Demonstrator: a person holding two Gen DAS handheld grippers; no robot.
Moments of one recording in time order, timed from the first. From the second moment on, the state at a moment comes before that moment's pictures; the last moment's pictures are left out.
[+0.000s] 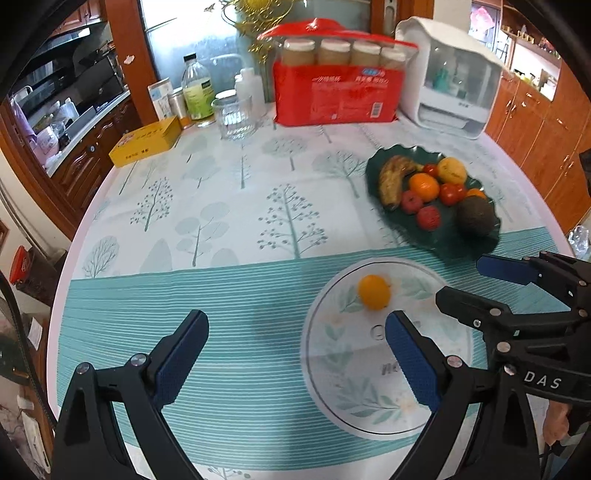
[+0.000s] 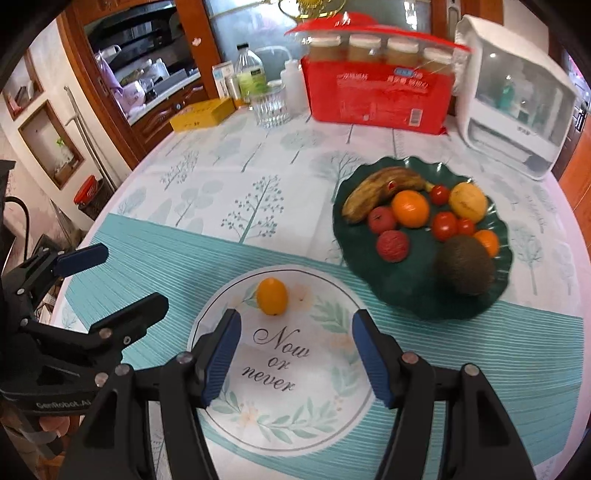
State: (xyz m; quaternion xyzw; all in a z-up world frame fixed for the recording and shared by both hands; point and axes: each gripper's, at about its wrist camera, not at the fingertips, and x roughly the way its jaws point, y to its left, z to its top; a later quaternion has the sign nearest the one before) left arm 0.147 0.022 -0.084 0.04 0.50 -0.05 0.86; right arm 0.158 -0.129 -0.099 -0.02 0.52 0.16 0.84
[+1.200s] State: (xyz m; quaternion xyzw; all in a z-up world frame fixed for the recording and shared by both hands) left arm 0.199 0.059 -0.158 0.00 0.57 -0.05 0.82; right arm 0.201 -0.080 -0.177 -0.07 0.57 0.16 0.81
